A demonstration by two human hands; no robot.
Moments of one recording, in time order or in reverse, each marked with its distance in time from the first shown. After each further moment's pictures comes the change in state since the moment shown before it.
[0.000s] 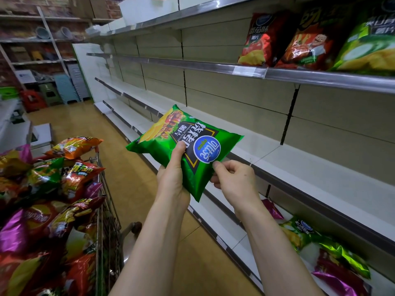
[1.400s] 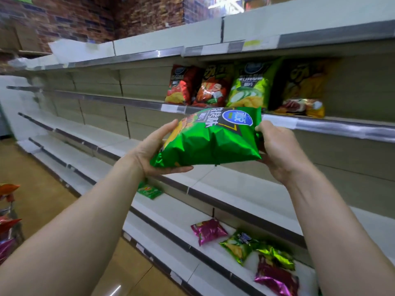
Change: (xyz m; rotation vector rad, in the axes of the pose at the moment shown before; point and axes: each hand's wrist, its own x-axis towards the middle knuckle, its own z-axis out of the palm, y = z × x) left_hand -0.038 0.022 0.148 0.436 -0.758 -0.472; right_hand -0.009 -0.110 -0.225 0.175 0.247 -0.217
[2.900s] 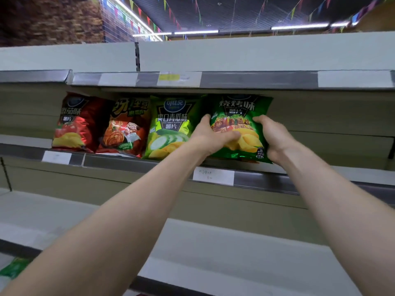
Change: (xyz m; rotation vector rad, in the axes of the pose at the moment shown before) left_hand 0.214 0.052 0.241 0.808 -0.076 0.601; right_hand 0.203 -0.057 -0.138 -0.114 0.440 0.030
